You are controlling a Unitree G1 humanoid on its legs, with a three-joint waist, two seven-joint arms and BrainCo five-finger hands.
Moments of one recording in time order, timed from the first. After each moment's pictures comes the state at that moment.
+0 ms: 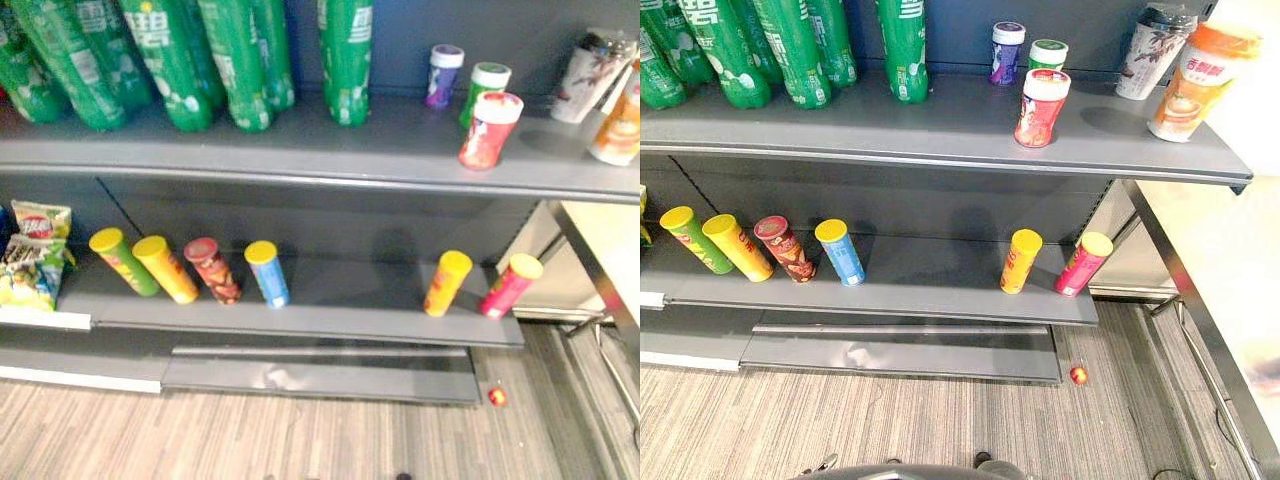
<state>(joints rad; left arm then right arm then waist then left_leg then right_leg) 0.17 0.11 0.24 1.19 -0.12 -0.11 0.00 0.19 -0.04 -0.42 1.16 0.13 -0.09 0.01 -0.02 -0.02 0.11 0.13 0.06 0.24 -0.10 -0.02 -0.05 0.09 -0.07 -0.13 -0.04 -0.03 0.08</state>
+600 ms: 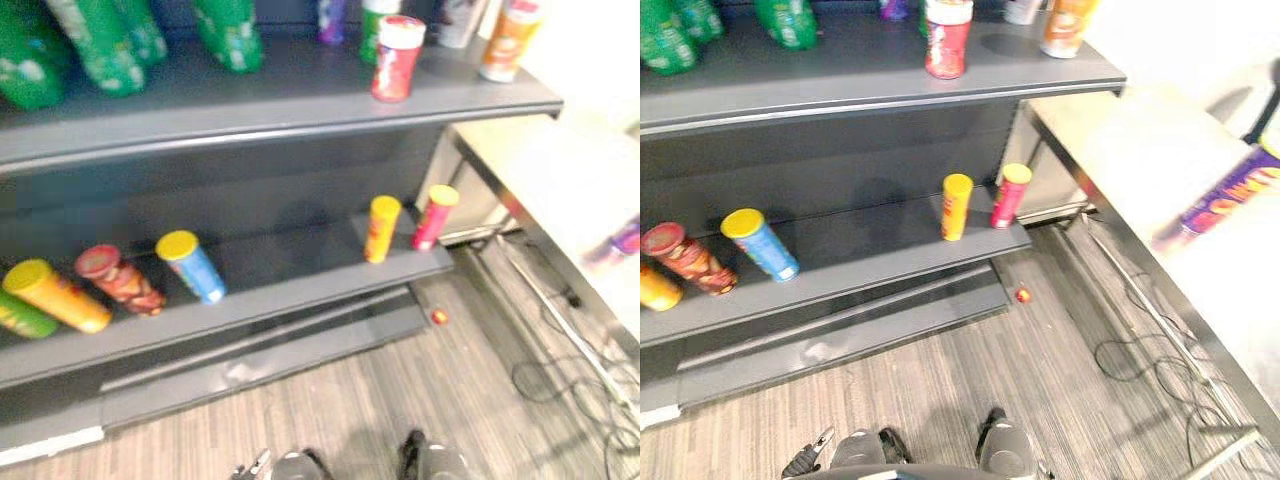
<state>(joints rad) 0.11 0.09 0.32 1.14 -0.19 -0.11 -0.01 0.21 0.03 -0.55 1.09 0.24 -0.09 -0.01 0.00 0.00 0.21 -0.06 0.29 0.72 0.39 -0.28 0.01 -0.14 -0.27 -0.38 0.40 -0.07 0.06</state>
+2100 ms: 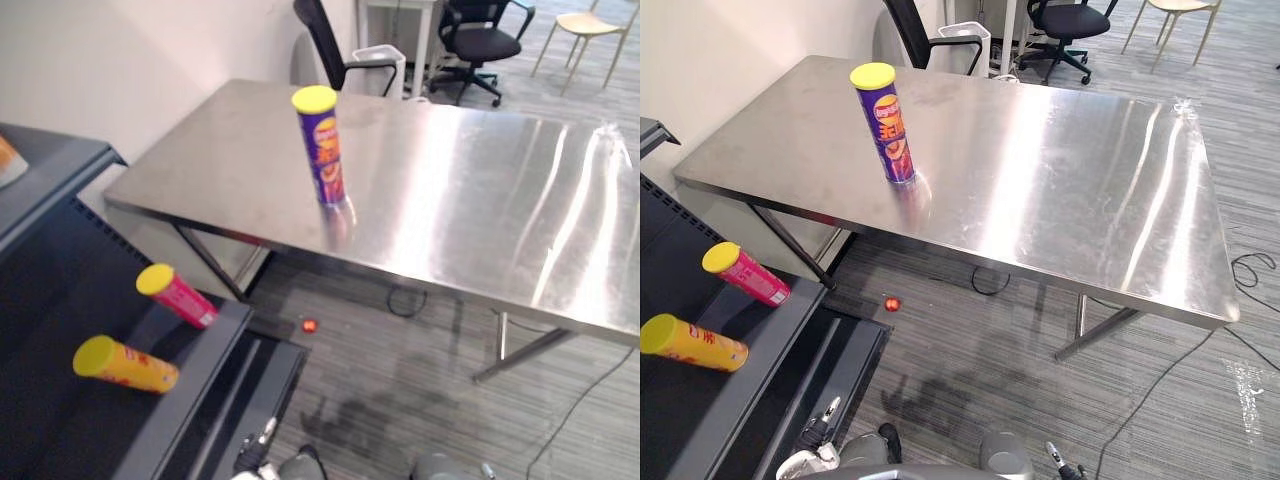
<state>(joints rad) 0.06 0.02 0.33 1.10 -0.31 -0.15 0.00 0.14 0.03 -0.60 1.10 0.32 -0.11 -0.03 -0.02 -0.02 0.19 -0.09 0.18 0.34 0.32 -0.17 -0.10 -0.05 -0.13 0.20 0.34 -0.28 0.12</state>
